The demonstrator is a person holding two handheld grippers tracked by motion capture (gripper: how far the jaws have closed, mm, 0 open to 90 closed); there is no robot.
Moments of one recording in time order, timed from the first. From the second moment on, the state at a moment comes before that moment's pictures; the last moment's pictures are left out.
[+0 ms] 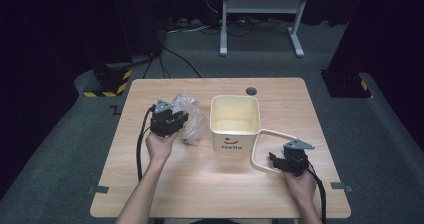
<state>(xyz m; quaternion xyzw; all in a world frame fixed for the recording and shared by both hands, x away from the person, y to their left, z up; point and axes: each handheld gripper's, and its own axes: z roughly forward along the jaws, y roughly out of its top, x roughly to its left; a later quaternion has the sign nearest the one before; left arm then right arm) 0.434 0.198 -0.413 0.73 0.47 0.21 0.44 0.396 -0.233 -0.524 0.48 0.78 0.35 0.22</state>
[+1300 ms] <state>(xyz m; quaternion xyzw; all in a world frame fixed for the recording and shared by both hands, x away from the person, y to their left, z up) 0.386 0.224 -0.393 0.69 0.48 0.24 0.48 0.396 -0.233 -0.524 0.48 0.78 0.35 0.22</state>
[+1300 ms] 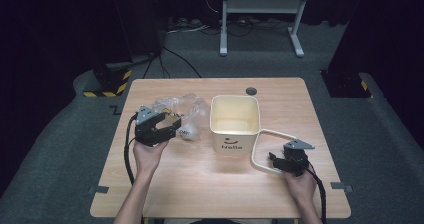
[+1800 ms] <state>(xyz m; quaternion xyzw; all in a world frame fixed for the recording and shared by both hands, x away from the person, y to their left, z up) 0.367 0.233 -0.400 0.68 0.50 0.24 0.48 0.396 -0.233 -0.524 0.48 0.78 0.35 0.22</state>
